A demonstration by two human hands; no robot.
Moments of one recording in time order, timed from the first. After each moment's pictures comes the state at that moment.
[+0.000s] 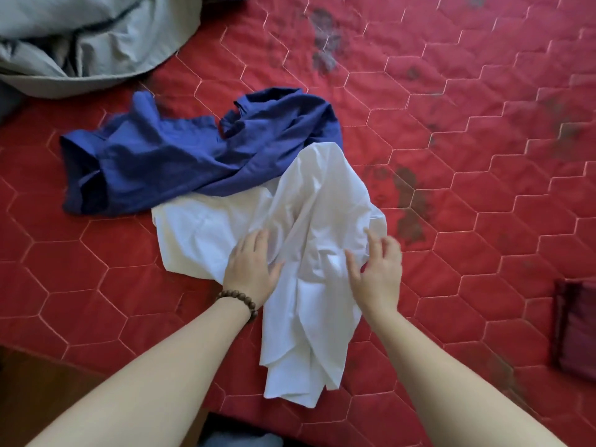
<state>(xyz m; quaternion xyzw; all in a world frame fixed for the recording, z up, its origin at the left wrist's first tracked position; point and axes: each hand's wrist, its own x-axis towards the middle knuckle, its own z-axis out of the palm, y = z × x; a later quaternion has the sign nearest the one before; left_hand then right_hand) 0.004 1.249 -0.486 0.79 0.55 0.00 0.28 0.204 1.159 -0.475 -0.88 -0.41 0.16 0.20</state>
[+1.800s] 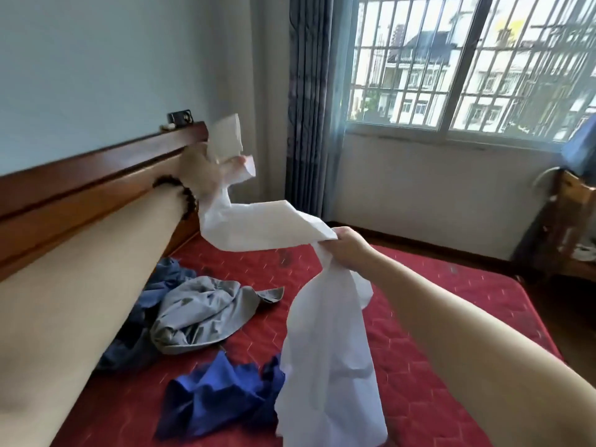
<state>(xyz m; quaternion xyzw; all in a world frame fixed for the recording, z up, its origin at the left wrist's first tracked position) -0.025 1.428 0.226 0.66 0.57 0.45 0.17 0.207 1.348 0.111 -0.69 -0.55 0.30 0.36</state>
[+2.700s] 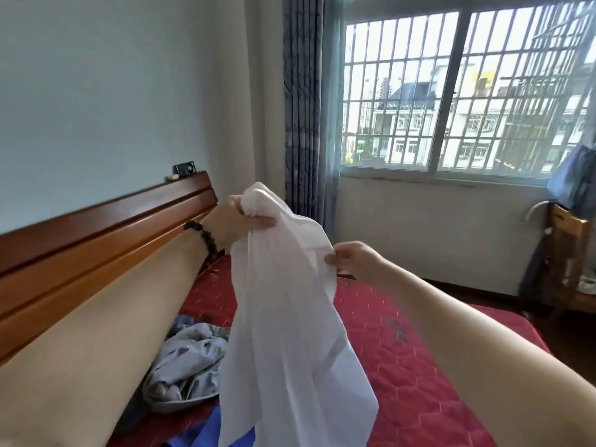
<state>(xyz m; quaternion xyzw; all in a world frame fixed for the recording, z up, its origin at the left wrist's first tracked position) 0.004 1.424 0.233 0.78 0.35 0.38 0.34 0.256 1.355 0.158 -0.58 -0.60 0.35 0.43</state>
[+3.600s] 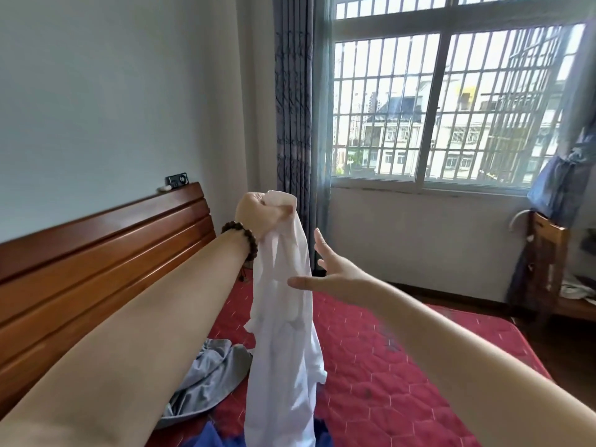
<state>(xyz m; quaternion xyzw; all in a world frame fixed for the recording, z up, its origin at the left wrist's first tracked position) 0.062 1.407 0.250 0.70 0.42 0.48 0.32 0.208 1.301 0.190 -0.61 -0.64 0.32 0.34</state>
